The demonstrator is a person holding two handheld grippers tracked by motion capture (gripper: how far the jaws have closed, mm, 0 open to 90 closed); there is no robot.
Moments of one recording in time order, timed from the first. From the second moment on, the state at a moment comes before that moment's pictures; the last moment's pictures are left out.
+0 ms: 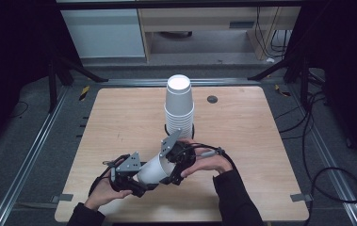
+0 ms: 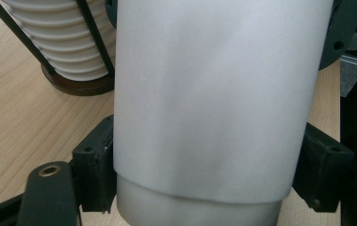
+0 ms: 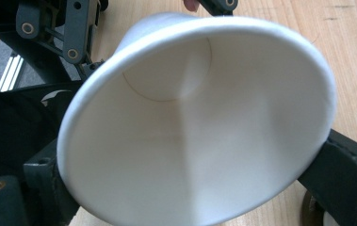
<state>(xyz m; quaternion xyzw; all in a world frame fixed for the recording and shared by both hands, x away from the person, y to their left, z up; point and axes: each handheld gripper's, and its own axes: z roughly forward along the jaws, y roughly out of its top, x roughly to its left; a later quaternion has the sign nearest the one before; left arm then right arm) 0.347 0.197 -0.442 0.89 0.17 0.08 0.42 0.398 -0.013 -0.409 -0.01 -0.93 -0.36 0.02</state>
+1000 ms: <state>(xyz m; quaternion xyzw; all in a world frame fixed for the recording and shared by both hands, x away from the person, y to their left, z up) 0.351 0.215 -0.434 0.83 0.20 0.07 0.52 0.391 -0.062 -0.404 -0.10 -0.85 -0.52 0.01</state>
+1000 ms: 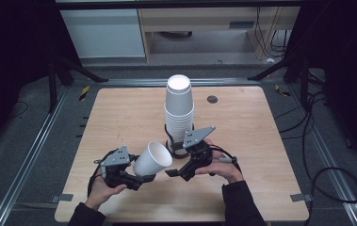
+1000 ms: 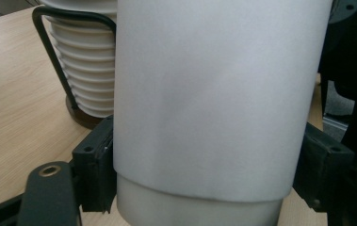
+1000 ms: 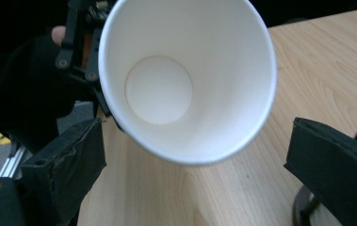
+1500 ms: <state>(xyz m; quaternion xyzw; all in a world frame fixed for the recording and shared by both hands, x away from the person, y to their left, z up) 0.347 0.201 -0.436 0.83 0.19 0.08 0.52 0.392 -0.041 -0.416 -0.11 -0.83 -0.55 0.03</state>
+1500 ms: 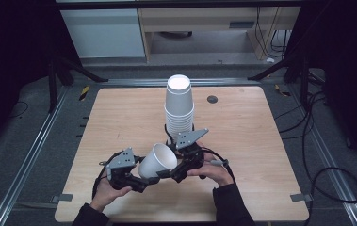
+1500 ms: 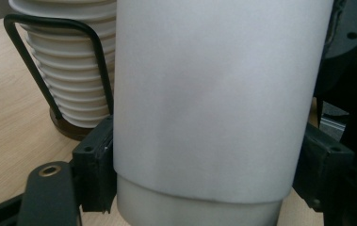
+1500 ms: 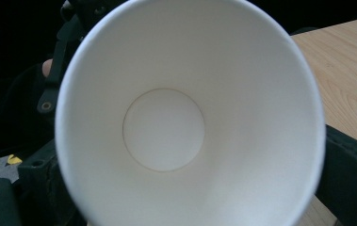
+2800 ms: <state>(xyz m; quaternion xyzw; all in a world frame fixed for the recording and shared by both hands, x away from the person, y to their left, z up) 0.347 0.199 -0.438 0.85 0.19 0.08 0.48 0.399 -0.041 -0.402 -0.09 -0.87 -0.48 0.01</state>
